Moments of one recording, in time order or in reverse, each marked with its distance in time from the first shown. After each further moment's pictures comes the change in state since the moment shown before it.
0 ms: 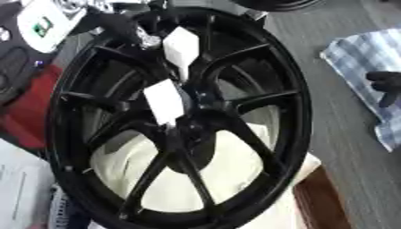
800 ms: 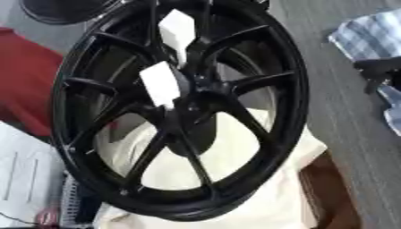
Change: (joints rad) left arm -0.012 0.050 0.041 -0.213 0.138 0.049 -0.169; right arm 0.029 -0.017 0.000 0.000 0.013 0.011 -0.012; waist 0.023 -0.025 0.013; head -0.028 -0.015
